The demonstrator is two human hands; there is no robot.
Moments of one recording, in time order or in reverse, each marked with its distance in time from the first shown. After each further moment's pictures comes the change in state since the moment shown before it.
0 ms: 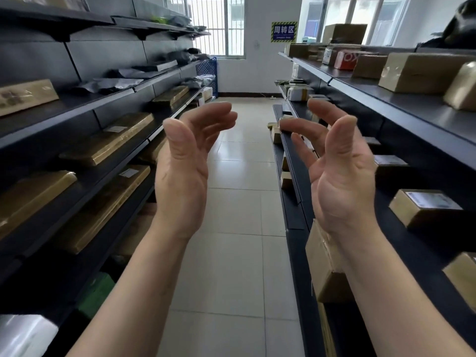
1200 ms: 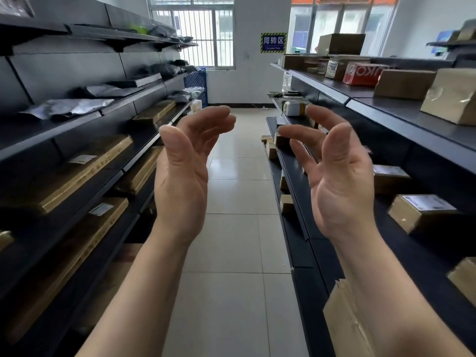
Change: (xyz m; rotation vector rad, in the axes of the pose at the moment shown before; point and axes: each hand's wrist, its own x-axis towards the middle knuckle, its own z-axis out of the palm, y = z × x) left_hand 0.193 -0.194 -0.022 -0.060 -0.039 0.027; right_hand 0.212 0.162 -0.004 -0.071 -0.002 -0.032
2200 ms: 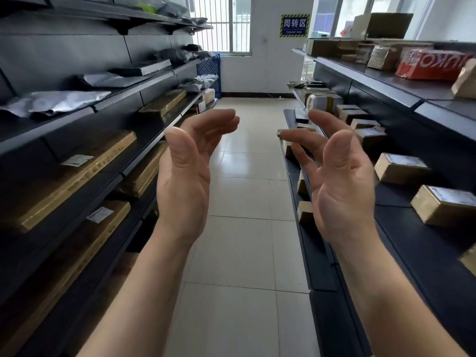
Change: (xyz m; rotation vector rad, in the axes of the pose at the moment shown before) left_hand 0.117 -0.142 -0.059 0.044 0.042 -0.048; right_hand 0.137 0.147 0.029 0.028 -0.035 0.070
